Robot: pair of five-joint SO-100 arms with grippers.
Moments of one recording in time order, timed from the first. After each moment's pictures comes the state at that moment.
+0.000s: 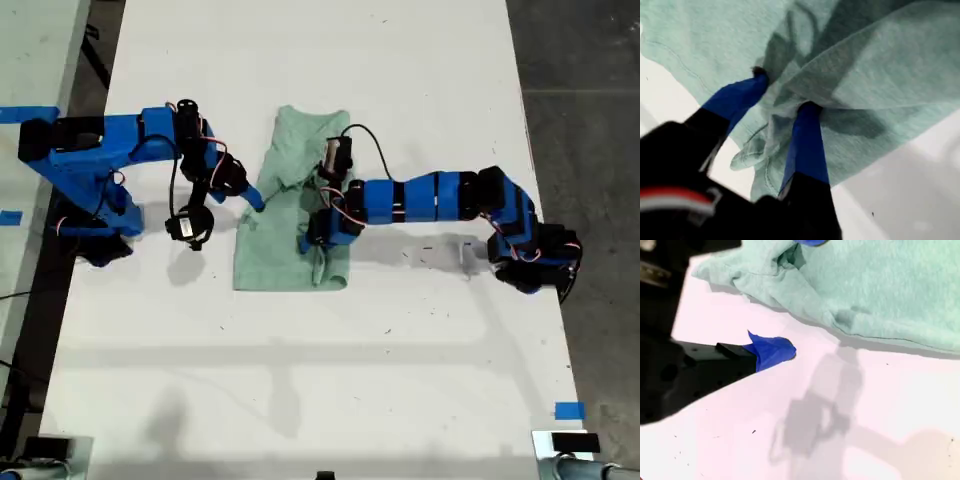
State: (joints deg) arm 0 -6.9 98.6 97.5 82.4 22.1; arm 1 7.2 49.2 57.7 66.1 -16.1
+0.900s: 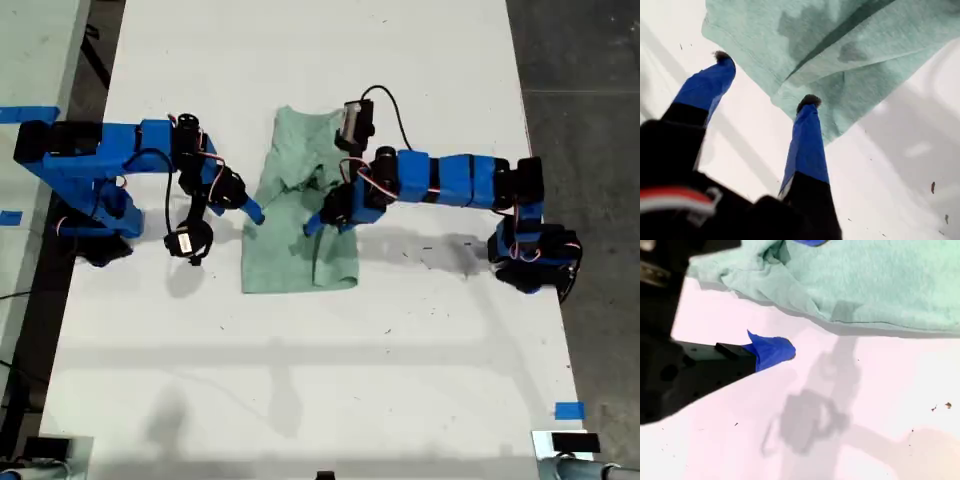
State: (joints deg) arm 0 -0.8 100.1 101.5 79.8 14.9; arm 1 7.5 69.7 58.9 83.9 -19.5
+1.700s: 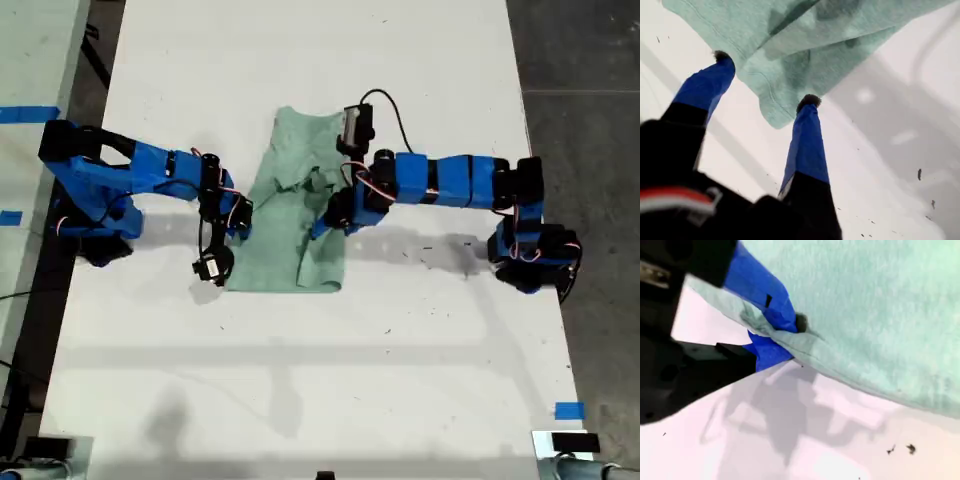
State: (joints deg) arm 0 1.5 85.5 114.3 53.6 8.8; arm 1 7.6 69.7 61.7 85.1 -19.7
